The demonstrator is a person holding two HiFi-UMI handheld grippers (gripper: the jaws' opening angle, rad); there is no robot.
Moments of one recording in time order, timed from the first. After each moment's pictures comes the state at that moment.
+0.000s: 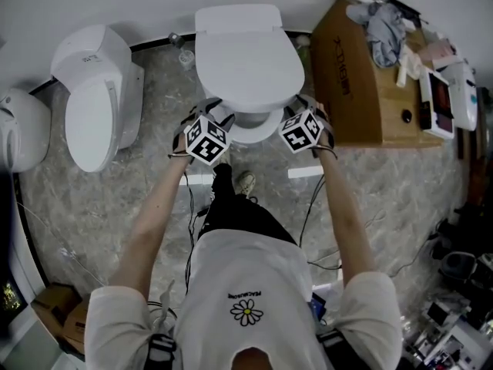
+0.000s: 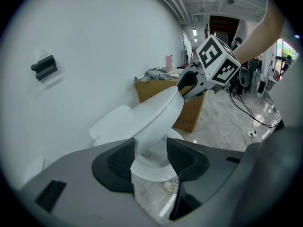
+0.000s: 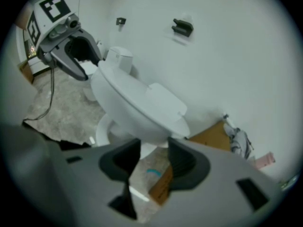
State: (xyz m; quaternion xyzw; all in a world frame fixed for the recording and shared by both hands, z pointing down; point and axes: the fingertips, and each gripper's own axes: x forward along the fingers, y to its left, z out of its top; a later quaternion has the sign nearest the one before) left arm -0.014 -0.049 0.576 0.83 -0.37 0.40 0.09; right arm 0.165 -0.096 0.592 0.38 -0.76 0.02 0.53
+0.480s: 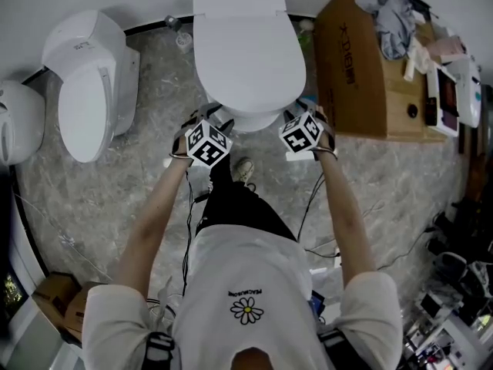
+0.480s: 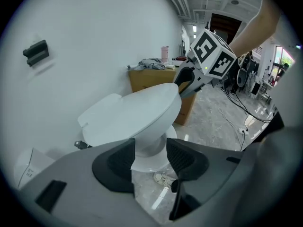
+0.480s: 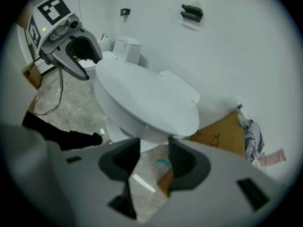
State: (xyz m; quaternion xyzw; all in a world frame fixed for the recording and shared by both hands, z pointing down) left arm -0.010 -0.013 0.634 0.83 -0.34 0.43 0.13; right arm 0.172 -0.063 0.649 0.33 -0.75 0.06 0.57
